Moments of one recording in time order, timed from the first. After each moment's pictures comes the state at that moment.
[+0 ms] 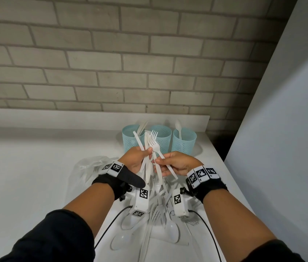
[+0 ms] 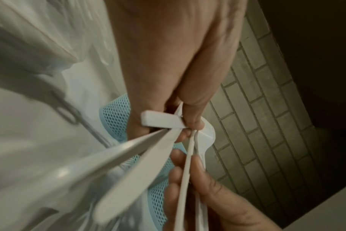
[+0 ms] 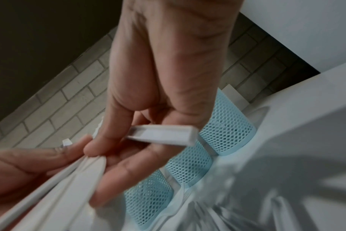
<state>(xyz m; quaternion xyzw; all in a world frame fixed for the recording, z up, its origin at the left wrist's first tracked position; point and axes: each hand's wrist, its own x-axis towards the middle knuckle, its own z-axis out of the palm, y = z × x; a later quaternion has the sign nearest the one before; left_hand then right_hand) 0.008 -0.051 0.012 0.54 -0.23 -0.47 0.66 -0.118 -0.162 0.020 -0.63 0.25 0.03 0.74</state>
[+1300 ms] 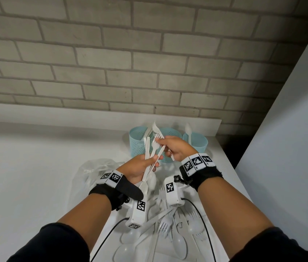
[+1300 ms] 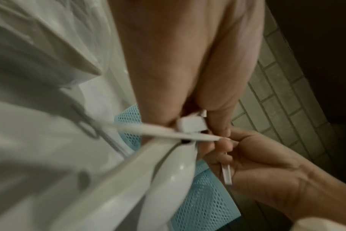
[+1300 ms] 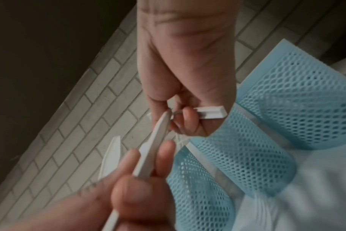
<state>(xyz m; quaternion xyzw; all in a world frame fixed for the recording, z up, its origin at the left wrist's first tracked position) 0.016 -0.042 0.007 0.55 -0.27 -0.49 0.62 -0.040 -0.184 0.037 -0.65 0.34 -0.11 0.67</state>
